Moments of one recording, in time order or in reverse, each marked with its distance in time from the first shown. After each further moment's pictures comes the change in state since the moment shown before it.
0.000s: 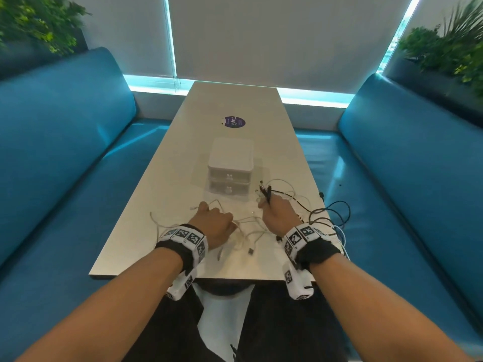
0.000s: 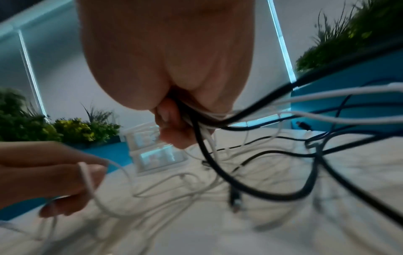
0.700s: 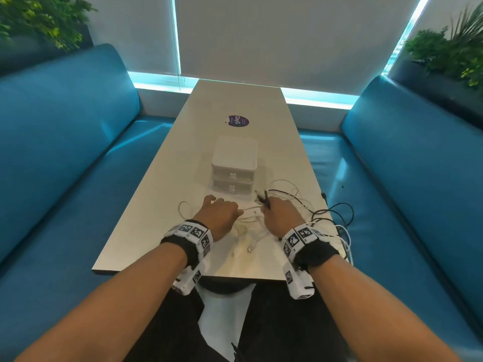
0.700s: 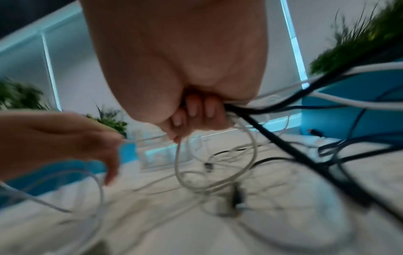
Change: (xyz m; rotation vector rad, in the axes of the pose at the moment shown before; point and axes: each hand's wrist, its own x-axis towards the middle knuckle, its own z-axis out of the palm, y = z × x) left_hand 0.011 -0.003 -0.003 -0.101 0.147 0.014; right_hand 0.000 -0.001 0.005 -0.268 -0.012 0.021
